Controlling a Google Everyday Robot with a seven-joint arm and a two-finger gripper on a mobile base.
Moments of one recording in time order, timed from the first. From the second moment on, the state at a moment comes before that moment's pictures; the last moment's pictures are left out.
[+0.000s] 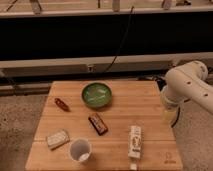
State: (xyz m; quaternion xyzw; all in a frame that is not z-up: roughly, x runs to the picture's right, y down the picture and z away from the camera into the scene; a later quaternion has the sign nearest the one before) arm 0.285 0.107 0.684 -0.28 0.02 0.02 0.96
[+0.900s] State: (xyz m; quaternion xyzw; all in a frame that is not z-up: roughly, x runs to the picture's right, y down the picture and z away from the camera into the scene) arm 0.247 0.084 0.704 -0.27 0.01 0.00 0.96
